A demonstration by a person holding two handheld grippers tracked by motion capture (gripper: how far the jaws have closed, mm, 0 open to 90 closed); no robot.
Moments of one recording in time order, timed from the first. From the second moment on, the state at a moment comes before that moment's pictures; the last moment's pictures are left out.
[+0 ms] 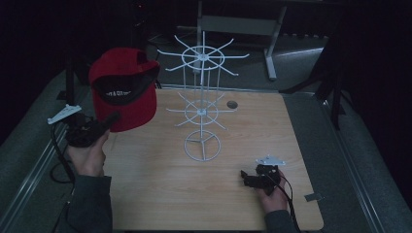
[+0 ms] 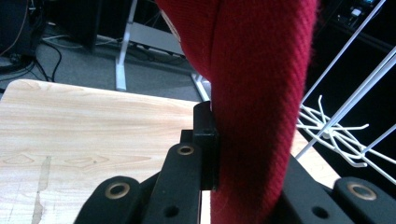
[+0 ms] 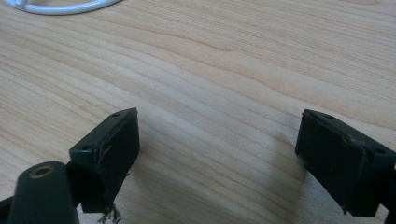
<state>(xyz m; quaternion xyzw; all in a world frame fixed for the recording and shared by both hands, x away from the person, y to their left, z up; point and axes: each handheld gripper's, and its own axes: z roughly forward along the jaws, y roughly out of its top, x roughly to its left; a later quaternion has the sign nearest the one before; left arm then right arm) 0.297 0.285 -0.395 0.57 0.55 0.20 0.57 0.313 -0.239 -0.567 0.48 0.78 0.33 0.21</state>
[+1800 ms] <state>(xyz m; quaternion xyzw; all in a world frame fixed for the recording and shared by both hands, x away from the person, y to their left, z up) 0.301 0.274 -0.377 0.57 0.53 0.21 0.59 0.313 -0.239 -0.567 0.48 0.78 0.33 0.21</state>
